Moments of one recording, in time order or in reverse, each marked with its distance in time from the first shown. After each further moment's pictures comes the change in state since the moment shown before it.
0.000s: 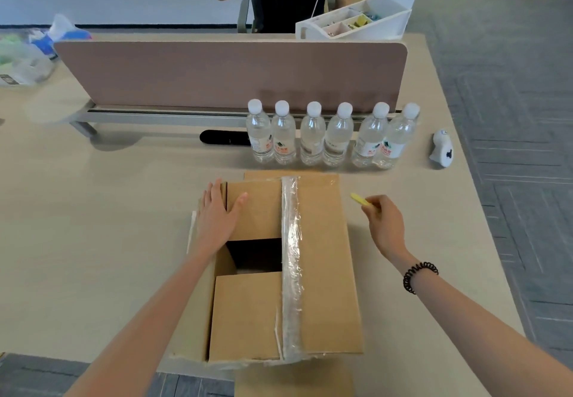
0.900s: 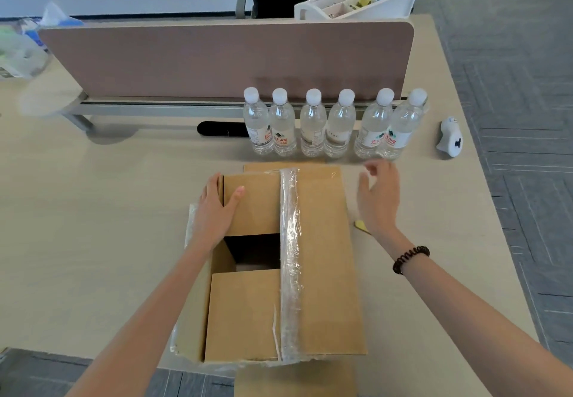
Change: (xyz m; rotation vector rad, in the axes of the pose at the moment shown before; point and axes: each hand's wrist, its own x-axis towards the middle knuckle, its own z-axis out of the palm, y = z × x) left_hand 0.001 -0.002 0.006 -0.130 0.023 -0.002; right_hand 0.010 -0.065 0.004 0.071 0.257 -0.111
